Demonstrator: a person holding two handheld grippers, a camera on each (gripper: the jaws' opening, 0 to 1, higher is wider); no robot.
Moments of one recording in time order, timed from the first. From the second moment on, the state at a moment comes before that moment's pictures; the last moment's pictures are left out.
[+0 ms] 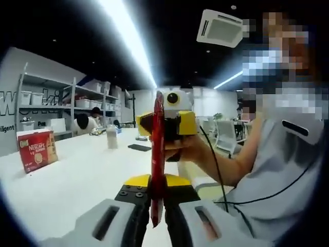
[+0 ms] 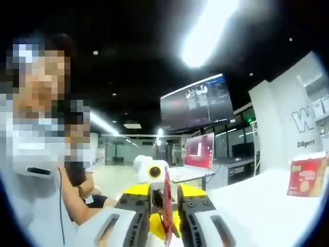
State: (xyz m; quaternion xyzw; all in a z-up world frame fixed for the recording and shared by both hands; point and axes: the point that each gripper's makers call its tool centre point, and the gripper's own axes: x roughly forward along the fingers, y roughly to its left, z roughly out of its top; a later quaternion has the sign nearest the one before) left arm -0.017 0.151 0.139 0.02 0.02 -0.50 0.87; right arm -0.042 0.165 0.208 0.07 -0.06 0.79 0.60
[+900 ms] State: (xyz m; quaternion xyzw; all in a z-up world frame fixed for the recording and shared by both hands) left arm -0.011 0.151 0.141 0.01 0.03 -0.48 0.88; right arm -0.018 0.156 0.212 0.02 -0.10 0.72 0.69
